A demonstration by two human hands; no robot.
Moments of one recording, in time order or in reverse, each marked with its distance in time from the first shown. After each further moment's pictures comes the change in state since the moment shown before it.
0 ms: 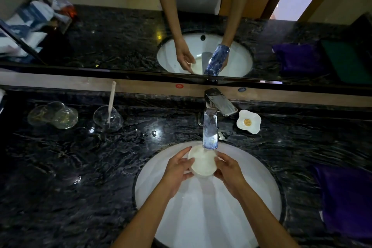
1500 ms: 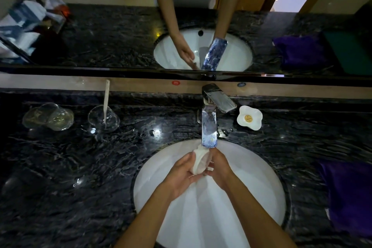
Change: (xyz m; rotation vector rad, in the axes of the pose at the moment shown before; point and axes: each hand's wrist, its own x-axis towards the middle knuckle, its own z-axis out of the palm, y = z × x) left_hand 0.001 -0.008 0.008 -0.145 -0.207 -0.105; right_hand 0.026 0.000 0.034 -0.006 -0.048 0.207
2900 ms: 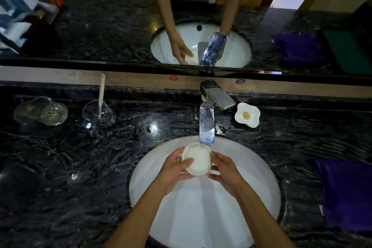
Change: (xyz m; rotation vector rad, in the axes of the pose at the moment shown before) left_hand 0.010 -0.003 -0.022 0.200 0.130 0.072; right_hand -0.029 0.009 -0.033 -0.091 -0.055 -0.113
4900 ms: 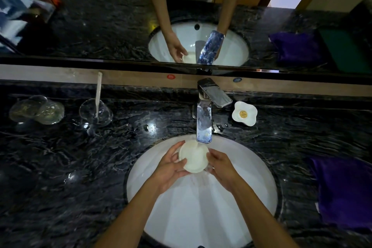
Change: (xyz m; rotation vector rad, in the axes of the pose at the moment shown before) left_hand 0.002 -0.002 -0.005 -0.227 -0.063 -0.021; right_hand 0.011 0.002 0.003 -0.071 -0.001 -0.041
